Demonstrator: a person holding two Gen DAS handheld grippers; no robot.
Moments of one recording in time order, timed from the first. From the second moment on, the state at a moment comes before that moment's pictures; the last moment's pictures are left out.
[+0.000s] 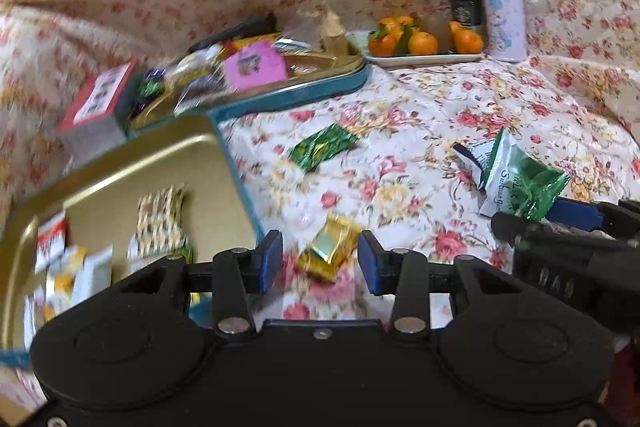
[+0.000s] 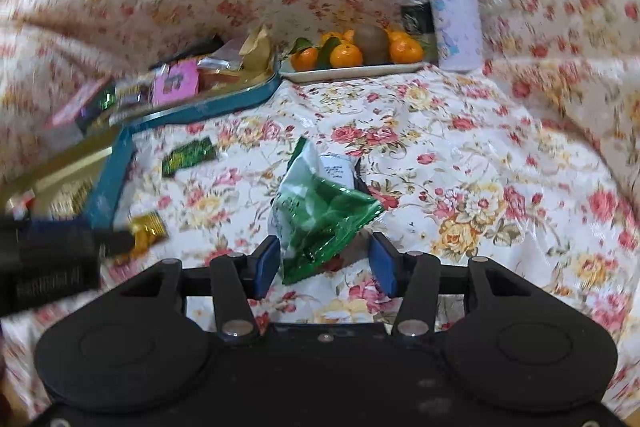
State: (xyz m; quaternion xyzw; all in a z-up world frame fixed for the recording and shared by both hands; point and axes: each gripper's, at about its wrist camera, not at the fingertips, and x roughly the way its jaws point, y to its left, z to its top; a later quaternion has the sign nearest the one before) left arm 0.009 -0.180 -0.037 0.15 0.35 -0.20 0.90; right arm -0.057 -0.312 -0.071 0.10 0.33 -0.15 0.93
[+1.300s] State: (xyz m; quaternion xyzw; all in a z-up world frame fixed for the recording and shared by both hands) left arm 0.020 -0.177 -0.045 0.12 0.45 -0.25 0.85; right arm -0.058 -0.304 -0.075 0.04 0.33 -0.14 0.93
